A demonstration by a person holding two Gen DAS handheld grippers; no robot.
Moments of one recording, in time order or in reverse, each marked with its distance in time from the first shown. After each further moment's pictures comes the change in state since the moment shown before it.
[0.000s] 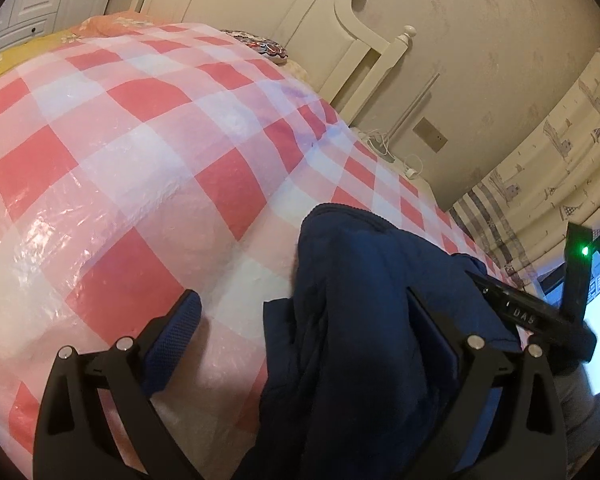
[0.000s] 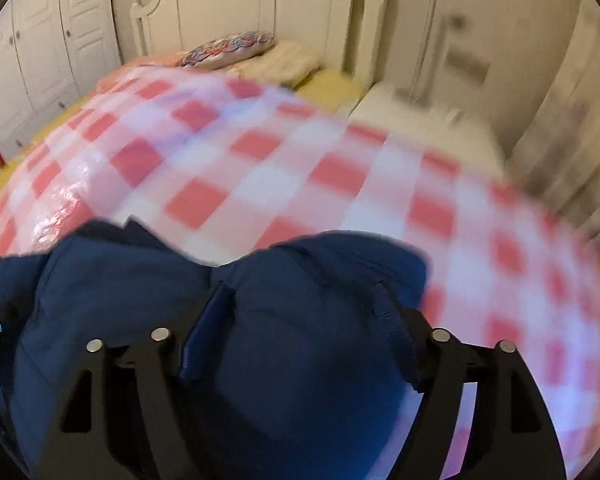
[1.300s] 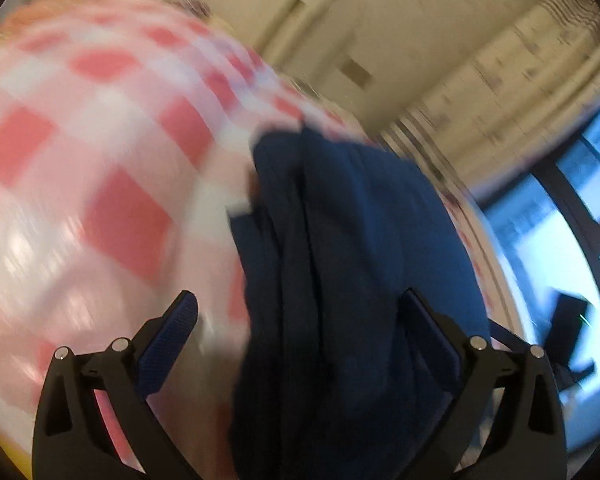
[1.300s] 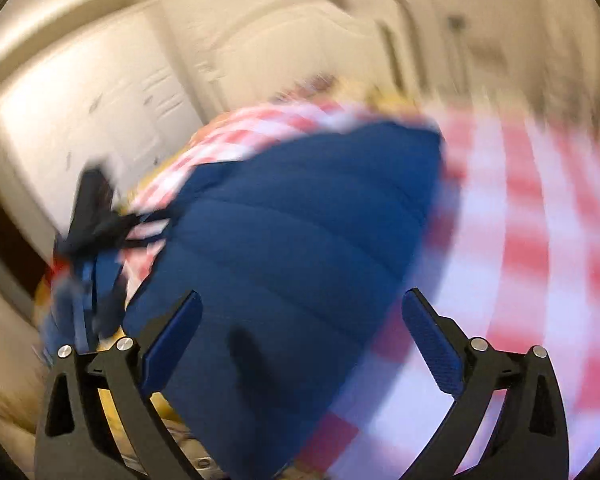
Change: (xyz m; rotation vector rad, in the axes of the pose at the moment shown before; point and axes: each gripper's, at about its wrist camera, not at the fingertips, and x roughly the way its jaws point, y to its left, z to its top) left arm -0.041 0.019 -0.030 0.151 0.263 -0.300; right arm -0.125 -0.025 -0.179 0.264 -0.054 0.460
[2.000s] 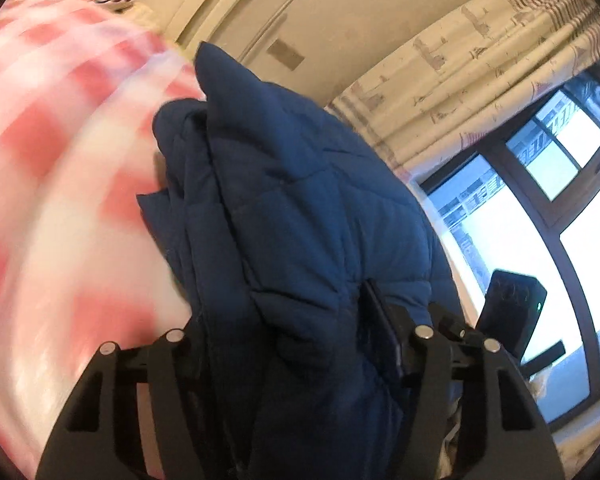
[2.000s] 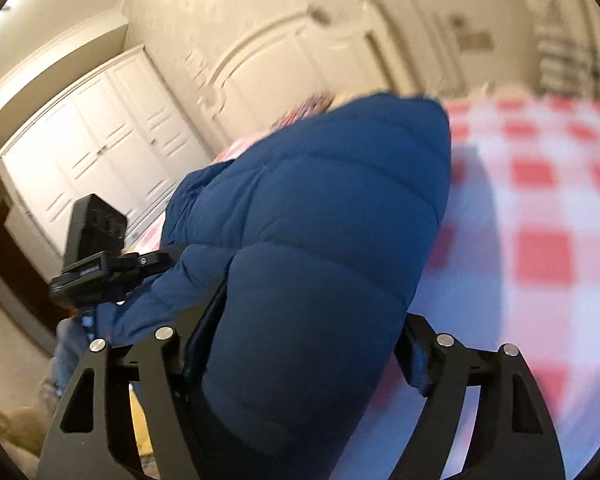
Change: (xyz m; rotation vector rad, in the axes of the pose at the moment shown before) left arm 0.067 -0.073 0.024 0.068 -0.002 -0.195; right arm -0.011 -0.037 0.029 -0.065 -0.235 -0.034
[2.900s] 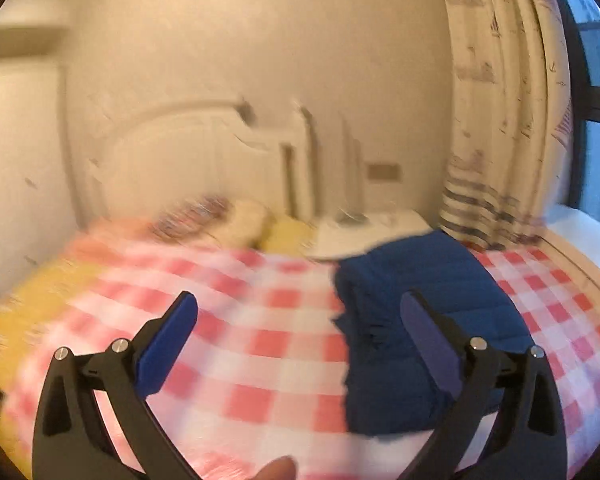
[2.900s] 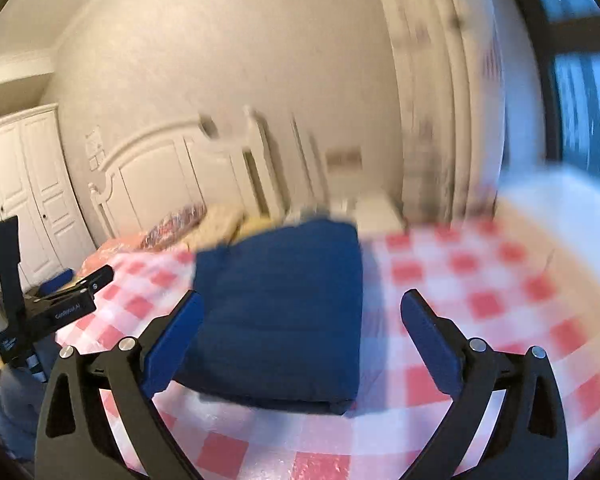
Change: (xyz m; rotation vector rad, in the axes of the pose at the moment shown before) left arm -0.015 -0.185 0.020 0.464 -0.493 0.837; right arm -0.141 0.048 0.059 -0.099 -0.340 -0.503
